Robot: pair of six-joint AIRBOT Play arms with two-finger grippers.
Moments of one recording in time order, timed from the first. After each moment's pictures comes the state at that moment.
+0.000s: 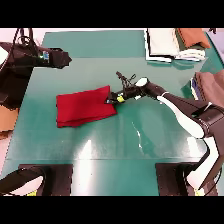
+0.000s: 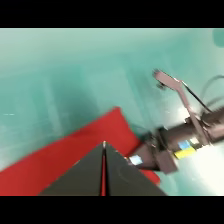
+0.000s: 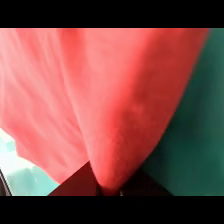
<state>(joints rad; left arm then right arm) -0.27 -1.12 1.44 1.22 -0.96 -1.51 0.44 -1.88 1.44 -0.47 0.94 1.15</state>
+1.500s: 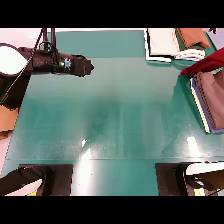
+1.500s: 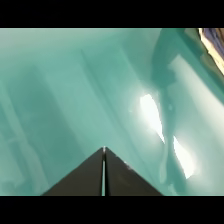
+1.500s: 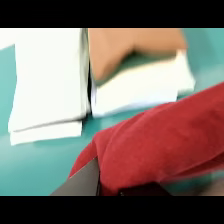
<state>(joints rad) -0.46 -1.12 1.44 1.19 -0.96 -1.60 -0.66 -1.62 1.86 -0.80 0.97 1.12</state>
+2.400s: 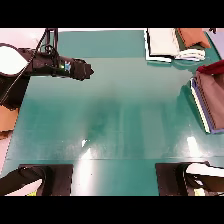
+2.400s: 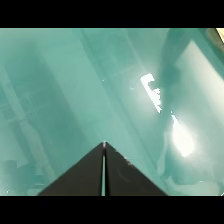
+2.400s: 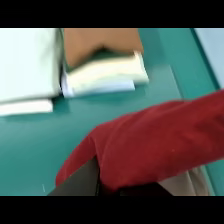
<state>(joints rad) -0.46 -1.12 1.44 1.19 -1.00 -1.60 -0.82 -1.37 1.73 -0.93 1.16 1.09</state>
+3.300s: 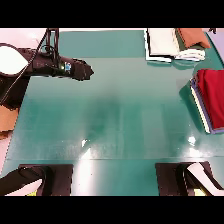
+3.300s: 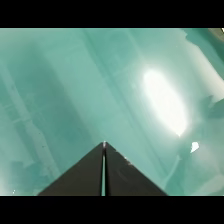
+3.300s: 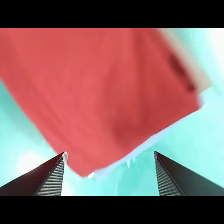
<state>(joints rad) -0.46 -1.12 1.44 1.19 -1.01 -1.56 -1.11 -0.92 1.11 -1.22 1.27 1.16</state>
